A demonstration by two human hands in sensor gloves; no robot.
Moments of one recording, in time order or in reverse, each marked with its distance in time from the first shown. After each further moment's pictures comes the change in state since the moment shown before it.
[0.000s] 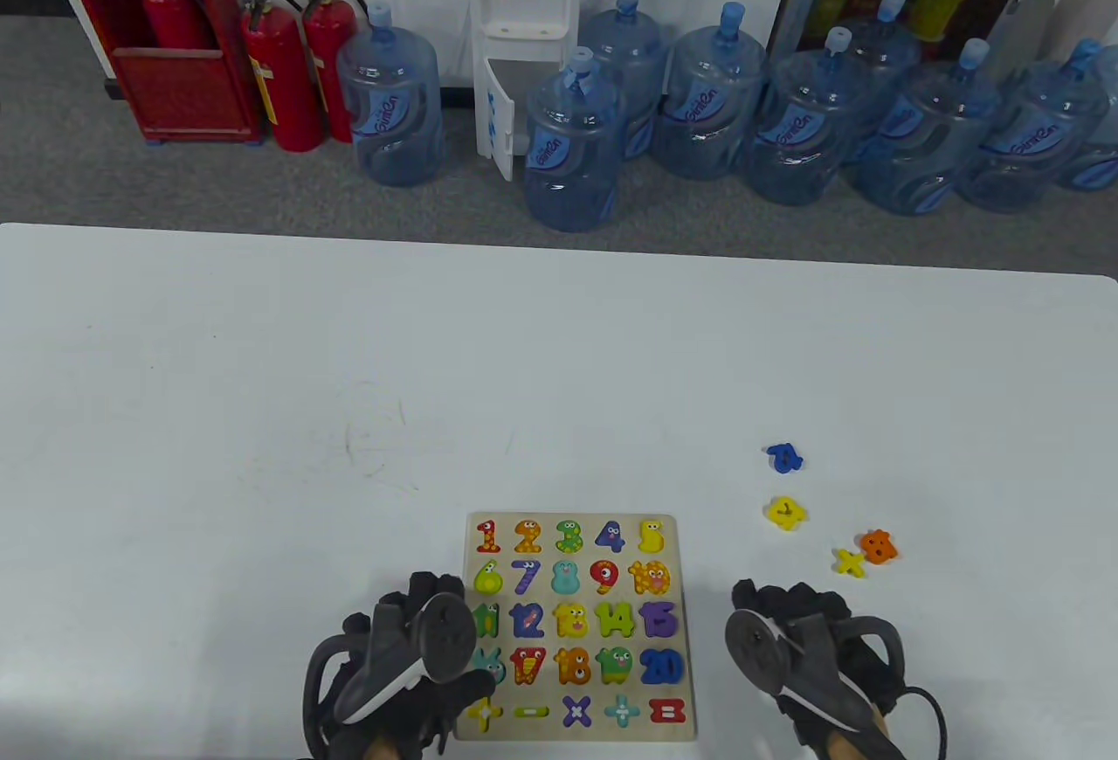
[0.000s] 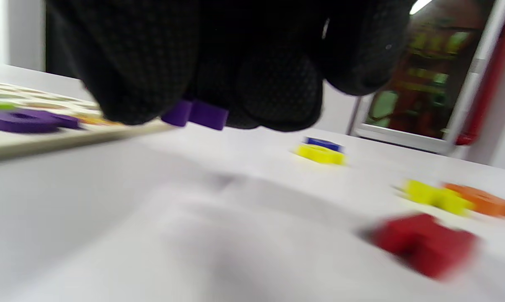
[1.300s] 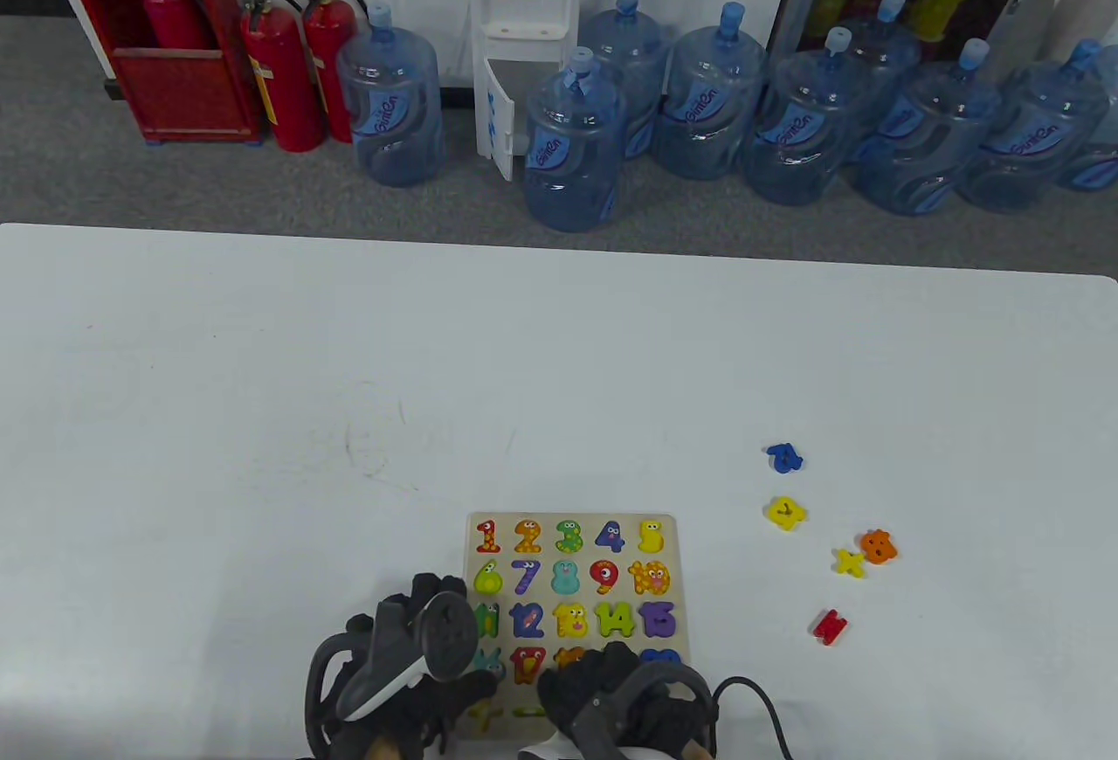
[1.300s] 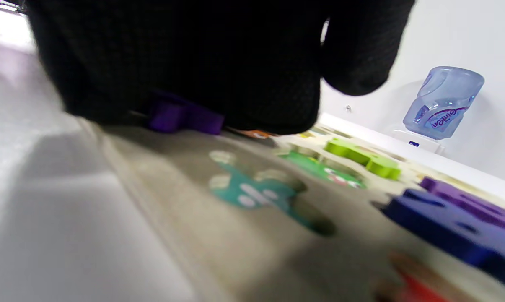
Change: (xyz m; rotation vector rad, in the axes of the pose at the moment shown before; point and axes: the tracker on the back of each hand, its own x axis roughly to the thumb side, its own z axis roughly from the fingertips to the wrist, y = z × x) left_hand 0.002 0.000 -0.001 -0.017 -0.009 -0.001; right_hand 0.160 -0.010 0.018 -0.019 -0.497 0.072
